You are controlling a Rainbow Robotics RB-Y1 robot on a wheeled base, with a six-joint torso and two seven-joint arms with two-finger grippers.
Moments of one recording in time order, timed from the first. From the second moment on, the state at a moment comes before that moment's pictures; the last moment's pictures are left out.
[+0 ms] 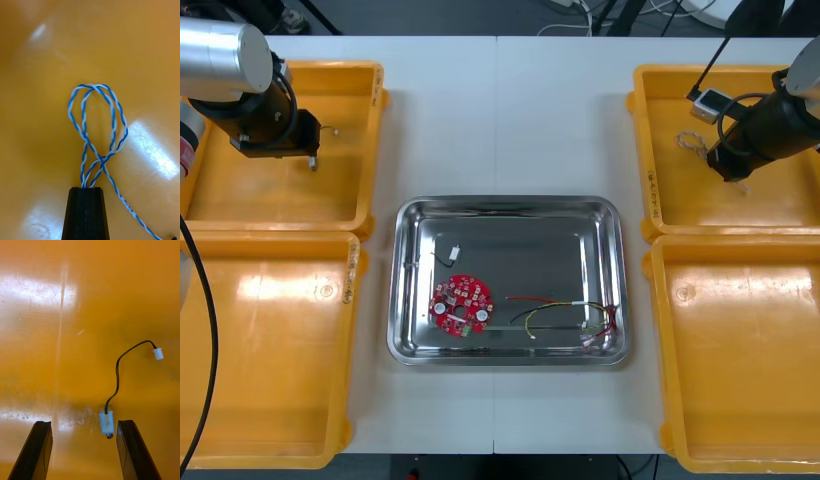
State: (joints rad) right arm -1.11 -0.61 0.07 -0.45 -0.75 1.10 2.67; left arm -1.01 0.57 -0.10 -0.84 0.46 1.31 -1.45
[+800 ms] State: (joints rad) right arm -1.09 -0.66 0.07 -0.83 -0.63 1.57 2.67; left arm -1.01 0.57 -0.10 -0.82 0.49 1.26 -1.48
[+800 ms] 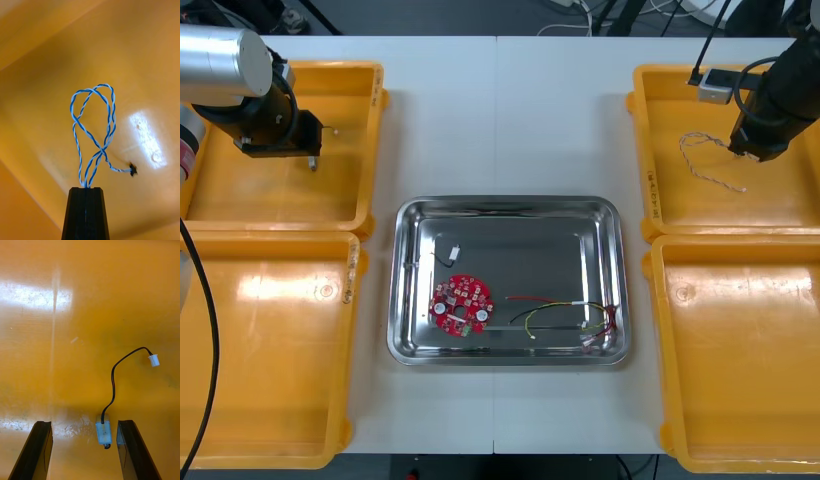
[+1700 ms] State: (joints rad) right arm -1.08 -0.67 -0.05 -1.29 -0.50 1.91 2.67; left arm -1.01 0.55 -0.11 -0.81 0.49 1.25 -1.48
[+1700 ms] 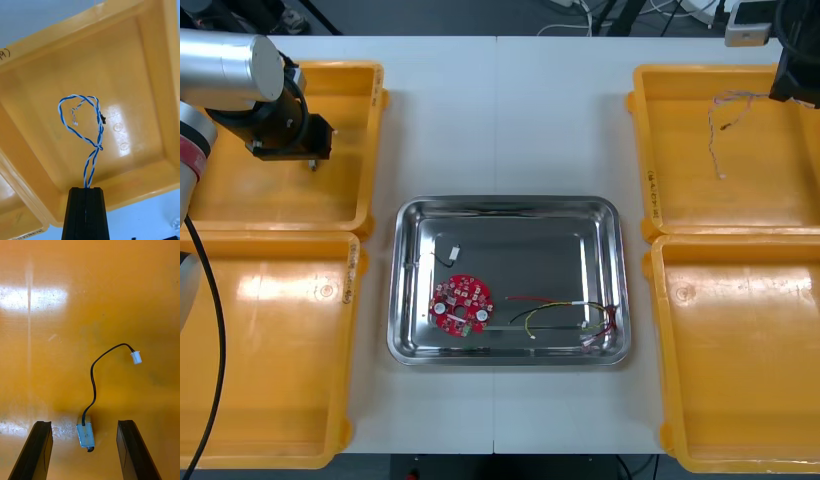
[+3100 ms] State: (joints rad) right arm -0.78 -0.67 -0.06 -2.18 -0.95 1.92 1.82; left arm -0.97 0.55 -0.14 -0.81 0.51 1.17 -1.48
